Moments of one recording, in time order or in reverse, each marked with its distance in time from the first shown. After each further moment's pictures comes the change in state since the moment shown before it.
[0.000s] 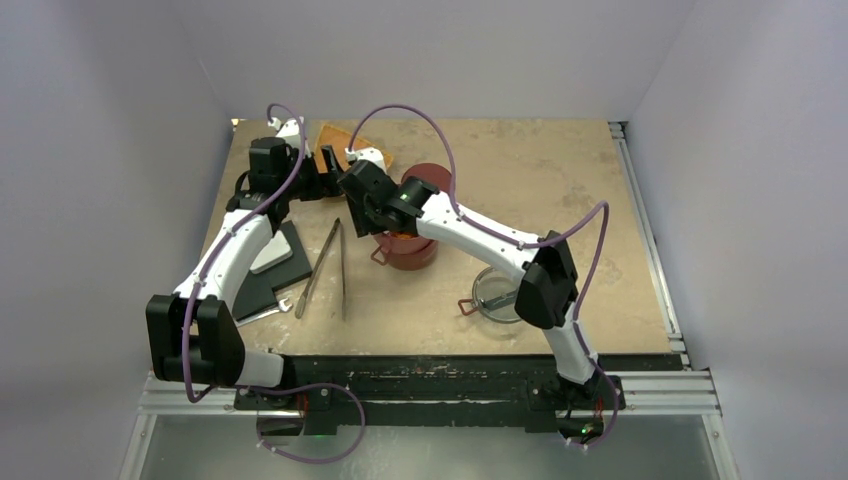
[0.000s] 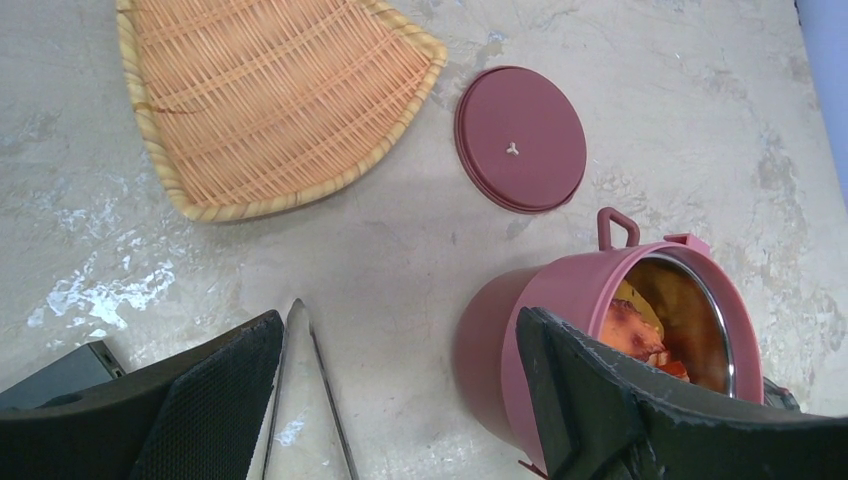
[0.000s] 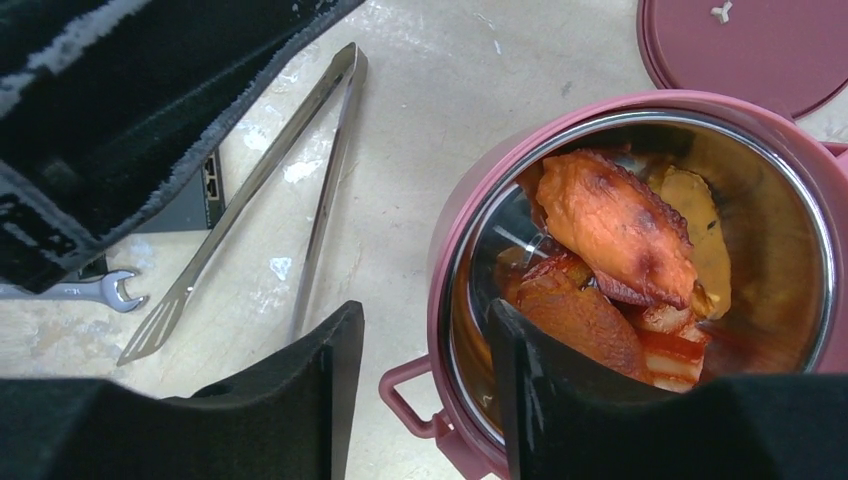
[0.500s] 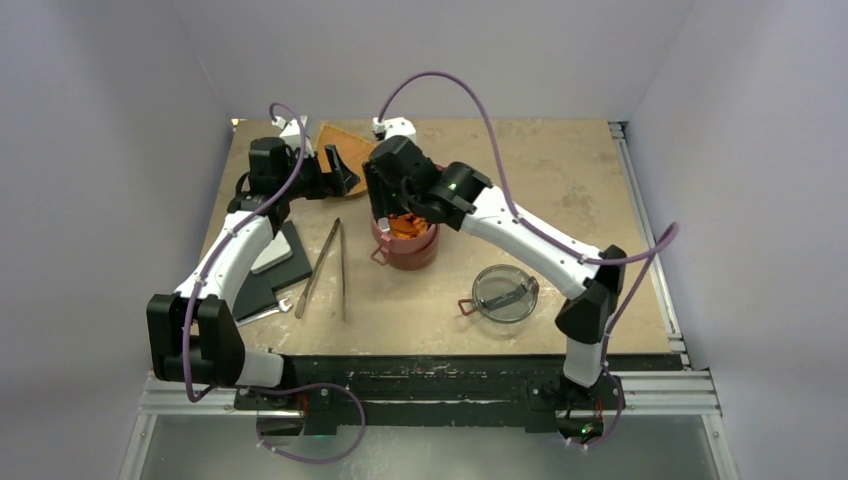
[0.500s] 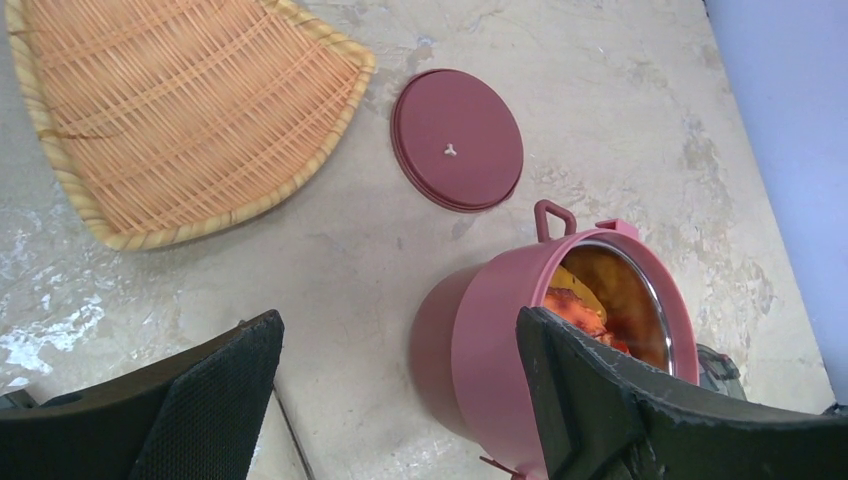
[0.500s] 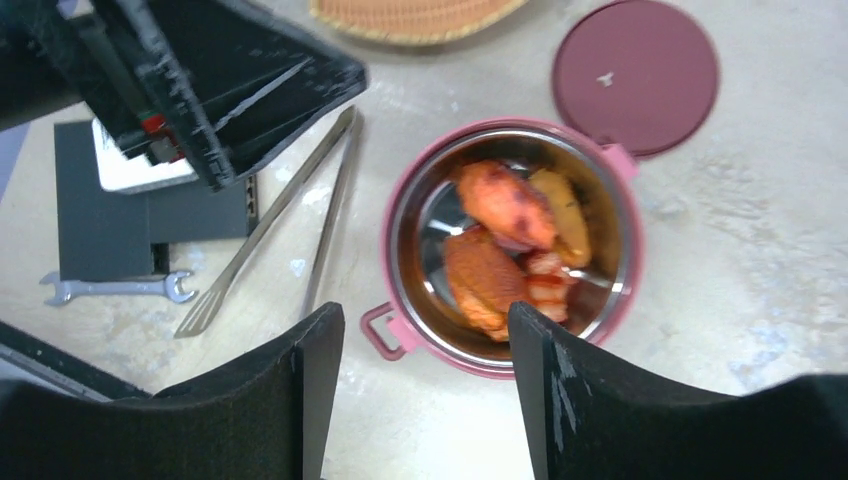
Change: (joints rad) left arm 0.000 0.000 -0.018 0.066 0.121 -0.025; right arm -0.020 -0.213 -0.024 -0.049 0.035 -0.034
